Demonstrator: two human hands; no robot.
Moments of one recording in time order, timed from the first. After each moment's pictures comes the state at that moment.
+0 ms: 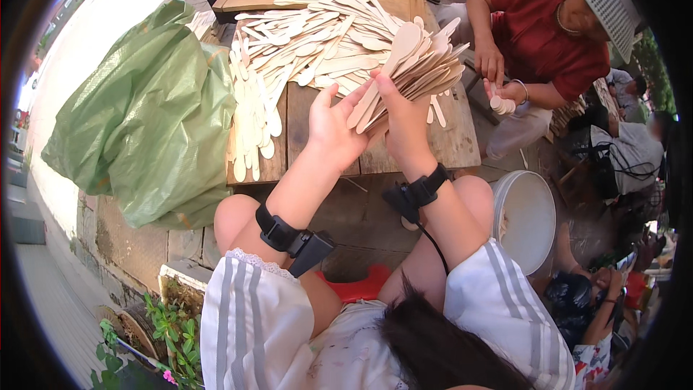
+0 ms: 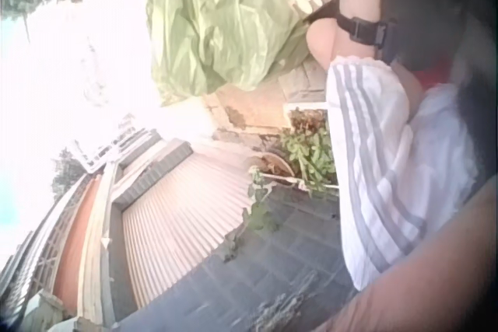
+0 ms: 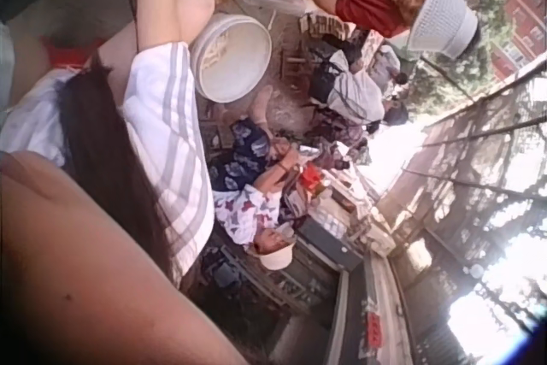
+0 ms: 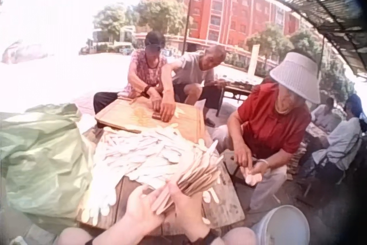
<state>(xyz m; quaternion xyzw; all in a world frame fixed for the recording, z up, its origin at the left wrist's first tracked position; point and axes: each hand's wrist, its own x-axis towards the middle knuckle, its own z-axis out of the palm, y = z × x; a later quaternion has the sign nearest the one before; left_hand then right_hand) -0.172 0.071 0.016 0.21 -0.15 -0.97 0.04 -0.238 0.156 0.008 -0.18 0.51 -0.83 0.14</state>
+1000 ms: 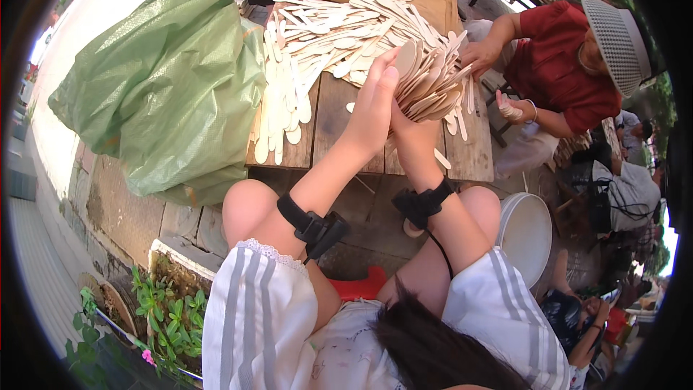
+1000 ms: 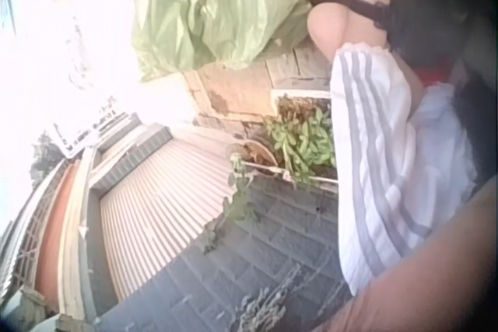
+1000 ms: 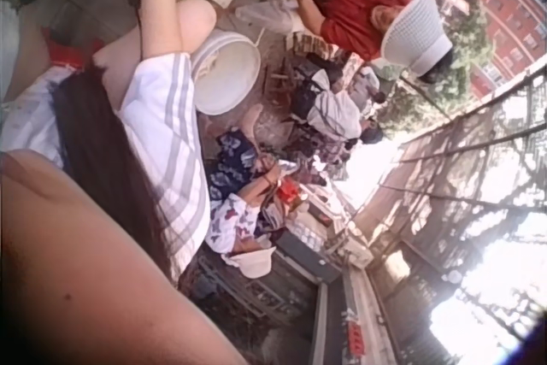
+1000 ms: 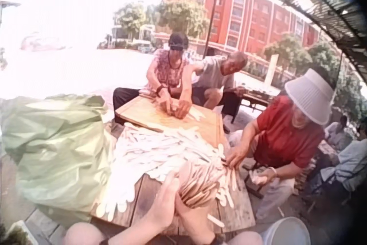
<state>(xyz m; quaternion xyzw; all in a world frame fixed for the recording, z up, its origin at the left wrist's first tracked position) -0.170 0.055 0.001 0.00 -0.57 -0.75 0.33 -0.208 0.132 -0.005 -0.27 0.59 -0.76 0.08</state>
